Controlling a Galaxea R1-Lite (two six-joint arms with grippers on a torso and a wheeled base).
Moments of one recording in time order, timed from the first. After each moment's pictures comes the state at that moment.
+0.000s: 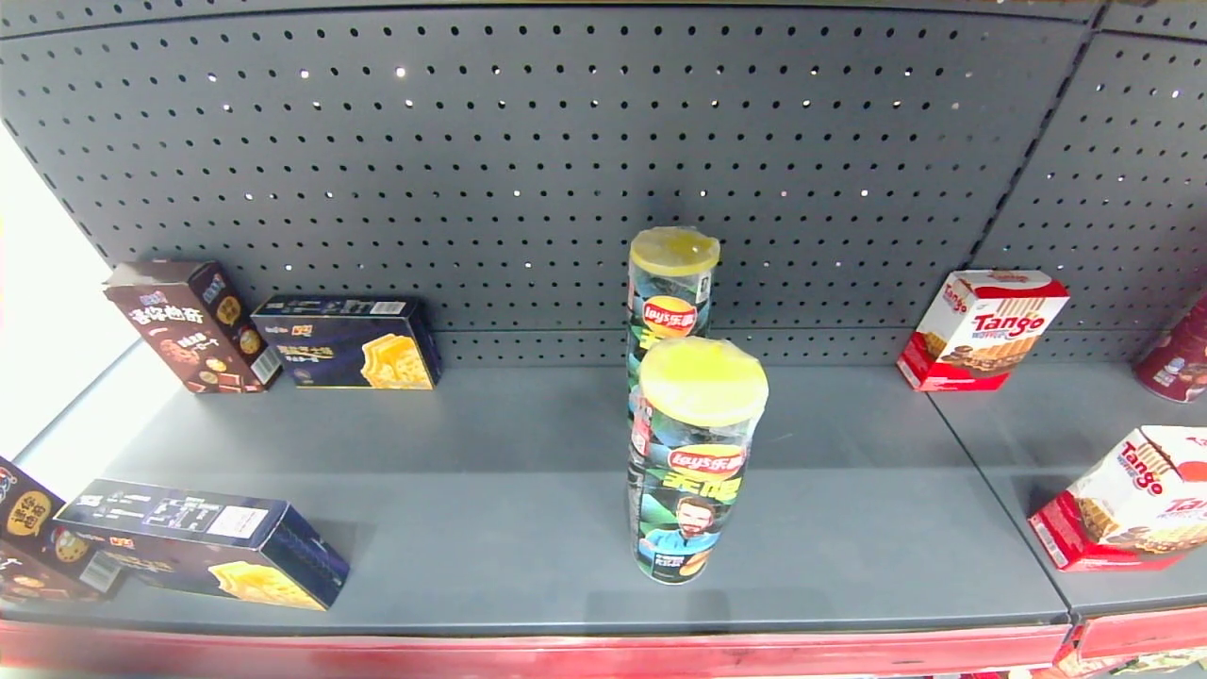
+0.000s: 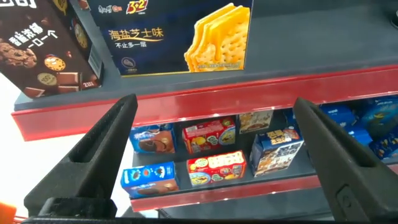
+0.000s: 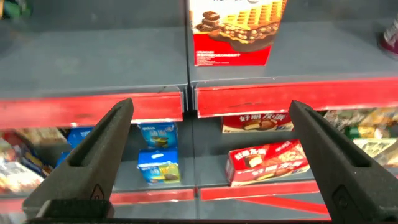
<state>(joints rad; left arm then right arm) 0.00 0.00 0.00 0.00 -0.09 0.06 0.00 0.01 0.00 0.00 -0.08 0.06</state>
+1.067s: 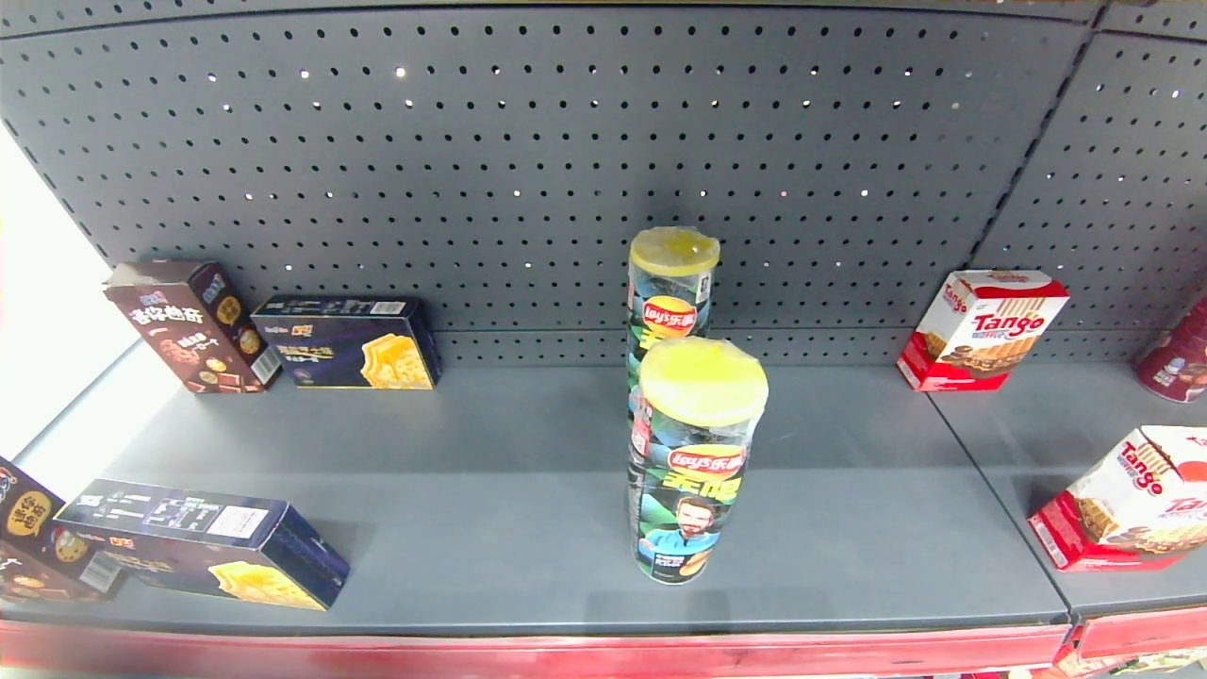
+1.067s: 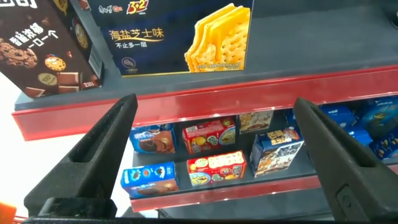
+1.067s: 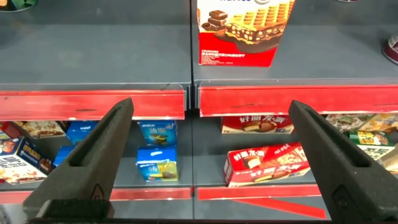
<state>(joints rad) 0.00 0.00 0.00 0.00 -0.09 0.07 0.00 0.01 0.00 0.00 -0.03 -0.01</state>
